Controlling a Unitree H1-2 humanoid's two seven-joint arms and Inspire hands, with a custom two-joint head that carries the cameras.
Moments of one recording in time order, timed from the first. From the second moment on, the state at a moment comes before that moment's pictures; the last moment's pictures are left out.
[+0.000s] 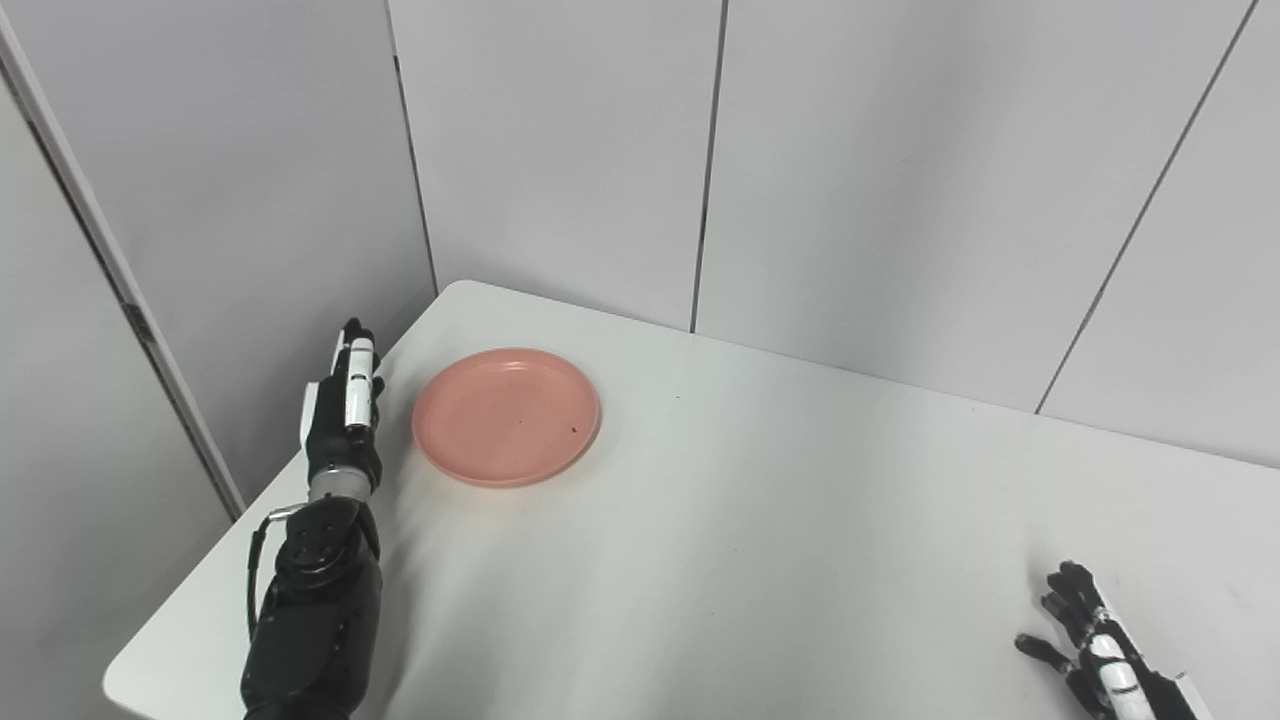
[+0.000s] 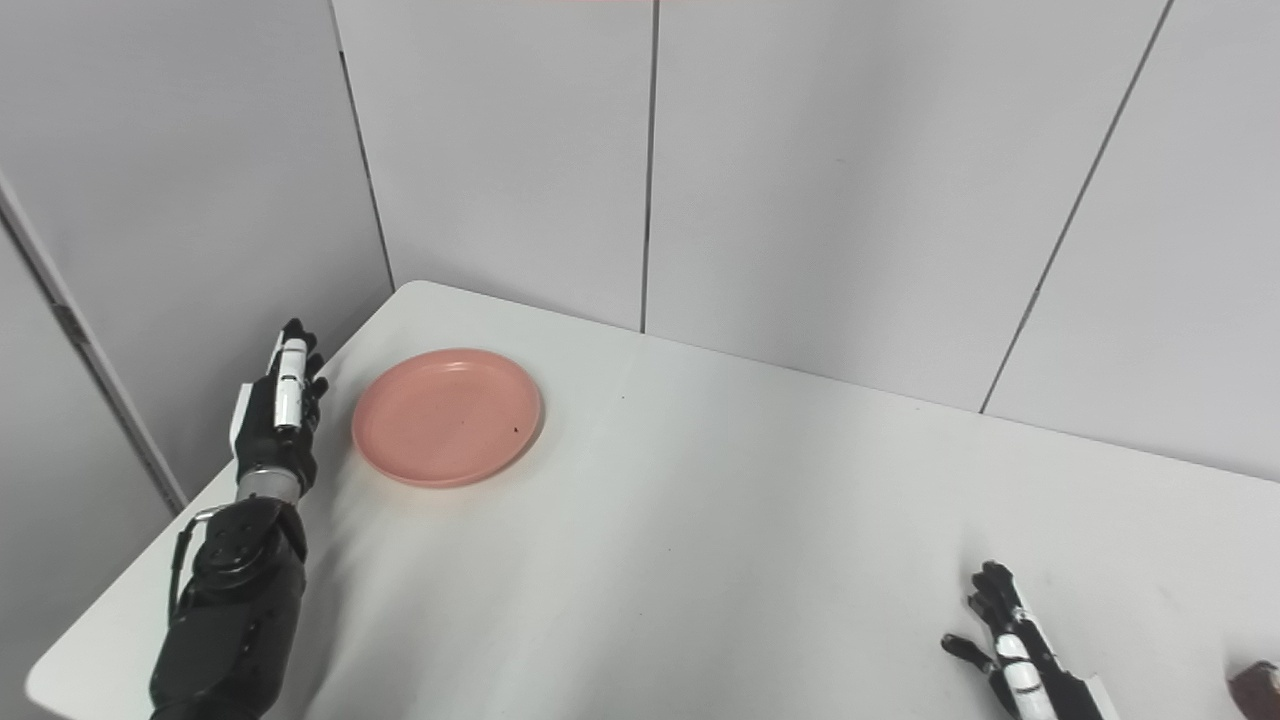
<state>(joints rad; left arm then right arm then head) -0.39 0.28 0.45 0.28 -0.20 0.09 0.16 -0.16 -0.26 0.04 0.06 0.12 -0.05 0.30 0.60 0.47</state>
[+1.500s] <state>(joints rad) -0.47 0.26 0.34 0.39 -0.20 0.08 0.21 -0.15 -0.25 0.04 0.03 0.08 -0.03 0.28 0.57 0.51</state>
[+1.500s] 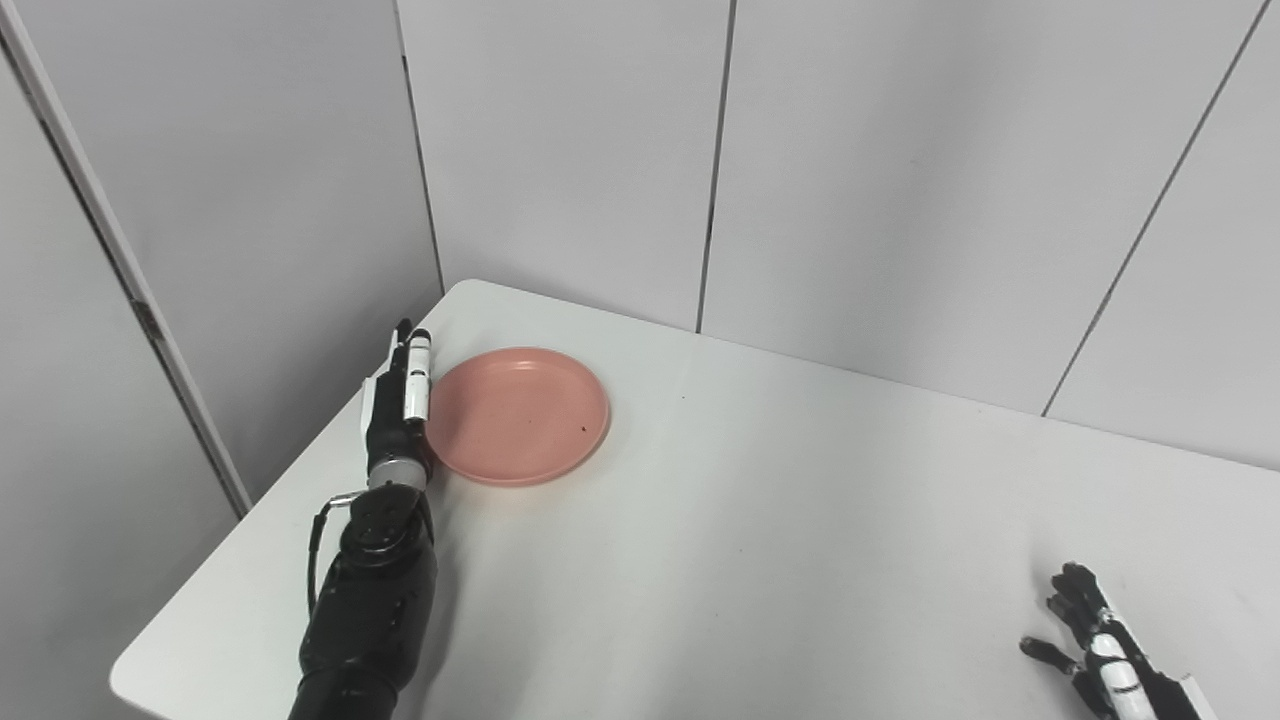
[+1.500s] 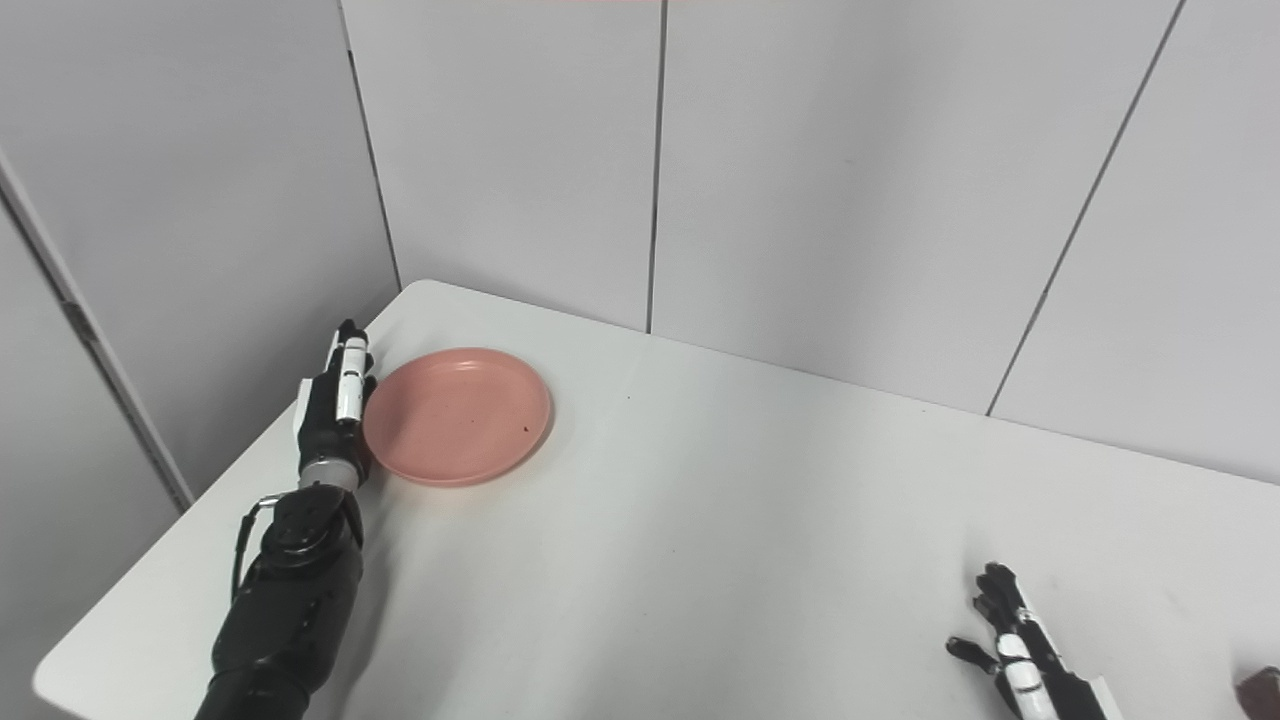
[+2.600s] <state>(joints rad) -0.44 0.17 0.23 0.21 -0.34 0.29 0.04 -0.14 -0.25 0.04 -0.01 0.05 -0.01 0.27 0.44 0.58</state>
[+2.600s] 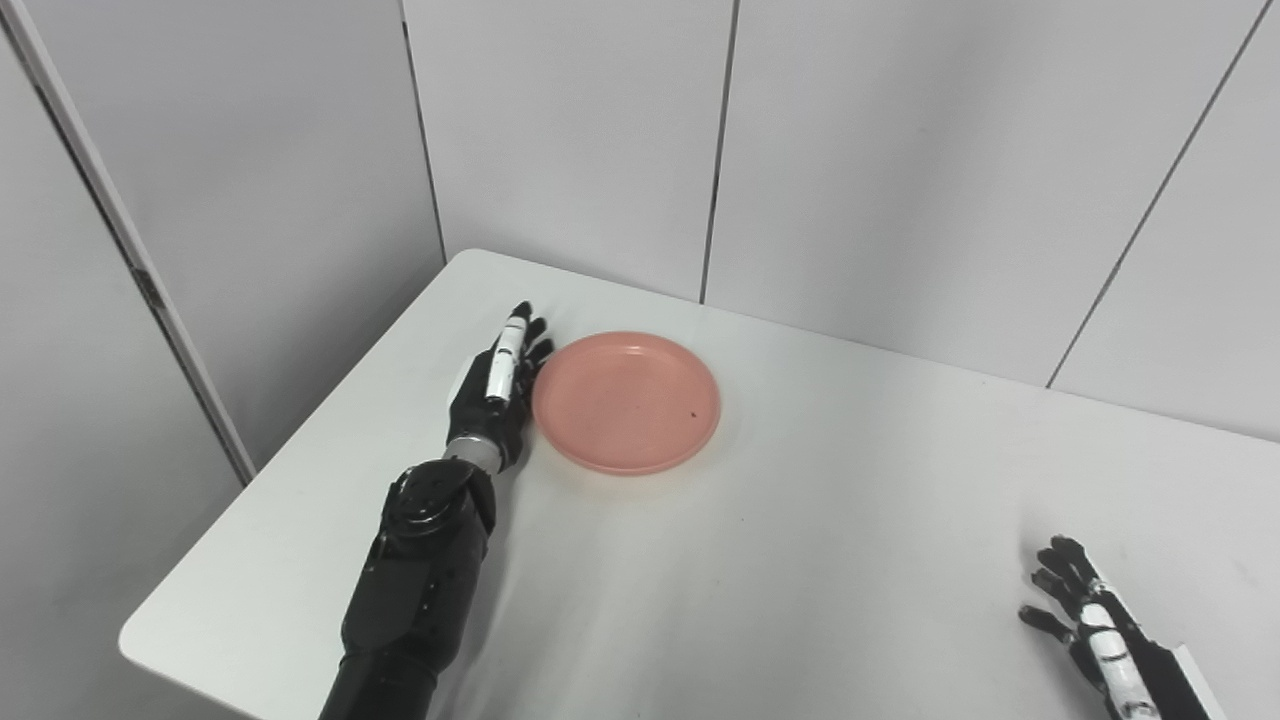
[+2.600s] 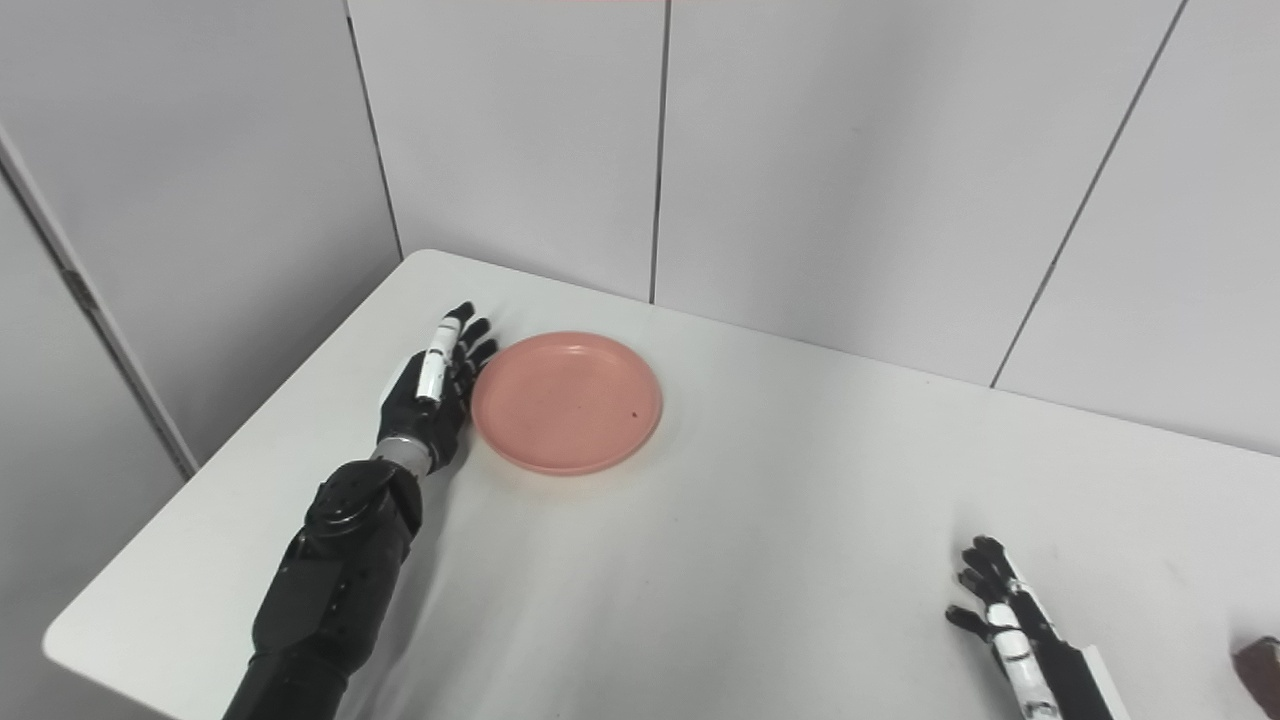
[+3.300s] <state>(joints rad) -0.38 0.09 -0.01 0.08 -0.31 0.38 -0.04 -0.12 -0.25 0.06 -0.05 0.01 0.02 0.24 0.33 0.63</state>
